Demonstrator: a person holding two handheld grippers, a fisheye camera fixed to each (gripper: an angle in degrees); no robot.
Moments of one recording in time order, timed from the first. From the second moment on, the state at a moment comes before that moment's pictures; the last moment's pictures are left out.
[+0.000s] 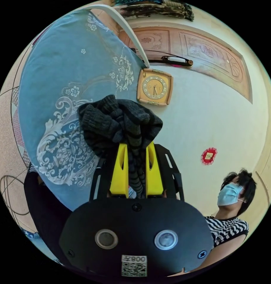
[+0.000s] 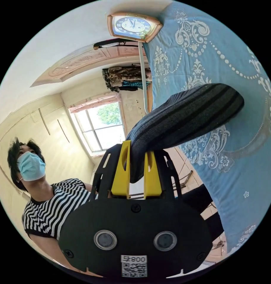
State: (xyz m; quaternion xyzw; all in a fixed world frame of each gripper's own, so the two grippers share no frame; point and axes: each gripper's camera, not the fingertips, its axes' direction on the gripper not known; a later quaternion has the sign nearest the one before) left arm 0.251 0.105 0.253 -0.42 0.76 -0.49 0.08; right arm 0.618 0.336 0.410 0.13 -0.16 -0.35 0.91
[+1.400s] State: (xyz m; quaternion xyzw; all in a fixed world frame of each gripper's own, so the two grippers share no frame) left arm 0.829 -0.114 -0.612 -0.24 0.96 0.08 -0.09; right arm 1.125 1.054 0.392 0.63 -0.35 -0.26 0.64
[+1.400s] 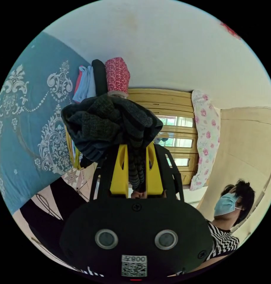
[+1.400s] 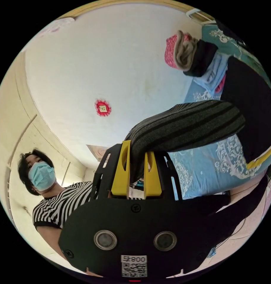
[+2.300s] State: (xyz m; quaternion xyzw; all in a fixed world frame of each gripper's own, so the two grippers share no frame) left arm 1.271 0.048 -1.470 -0.19 0.92 0.34 -0.04; right arm 1.596 1.263 0.253 0.71 -0.36 -0.02 0.60
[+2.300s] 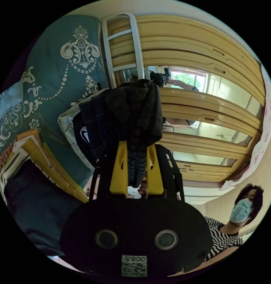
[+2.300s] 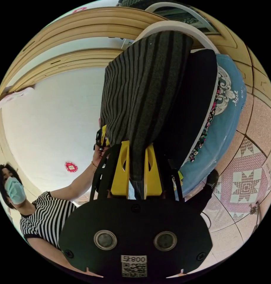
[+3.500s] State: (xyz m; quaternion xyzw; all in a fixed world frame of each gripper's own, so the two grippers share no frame) left arm 1.268 0.271 -1.649 0.21 0.88 0.38 0.17; right arm 1.508 1.343 0.206 0.74 -0.09 0.09 0.66
